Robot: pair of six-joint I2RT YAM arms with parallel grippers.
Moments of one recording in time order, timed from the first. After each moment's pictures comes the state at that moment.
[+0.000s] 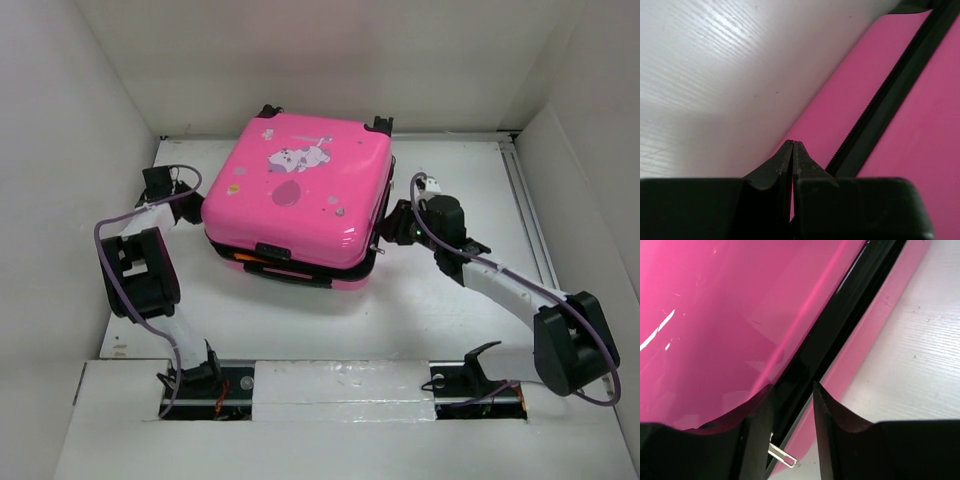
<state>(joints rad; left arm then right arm) 0.24 1.76 1.14 -0.25 0.40 -0.74 0.41 1.29 0.71 0.19 -0.21 0.52</state>
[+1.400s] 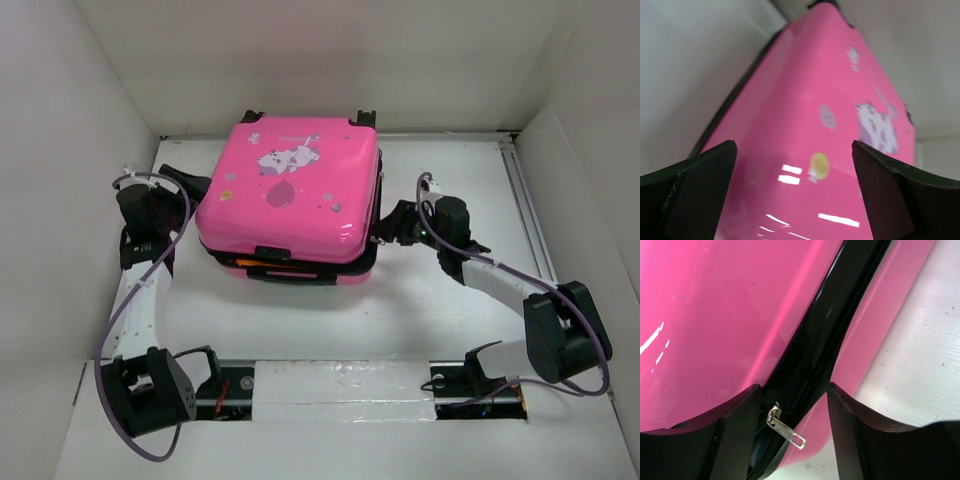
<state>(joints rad) 0.25 1.08 0.83 -0.05 0.34 -0.84 0.34 1.36 0.66 0.37 -0.43 0.58</state>
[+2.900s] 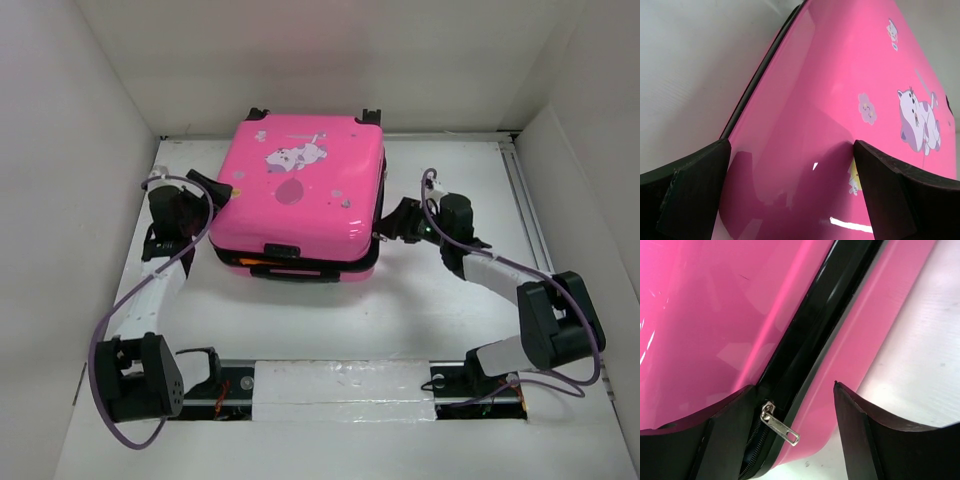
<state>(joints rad) 0.09 1.15 0.76 0.00 0.19 -0.81 0.28 1.43 0.67 0.41 -0.54 0.62</state>
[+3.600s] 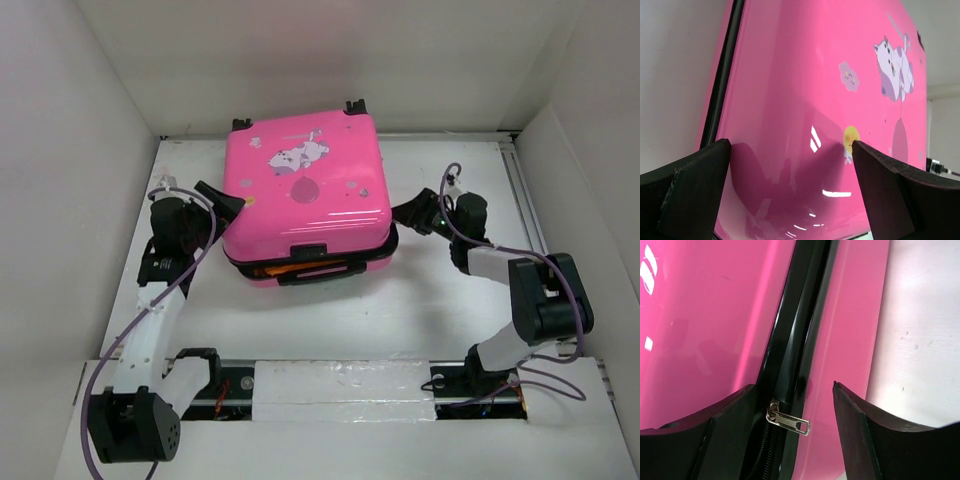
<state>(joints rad) -0.01 0.93 0.76 -0.23 0.20 -0.88 0.13 1.56 0.64 0.68 -0.61 0.78</state>
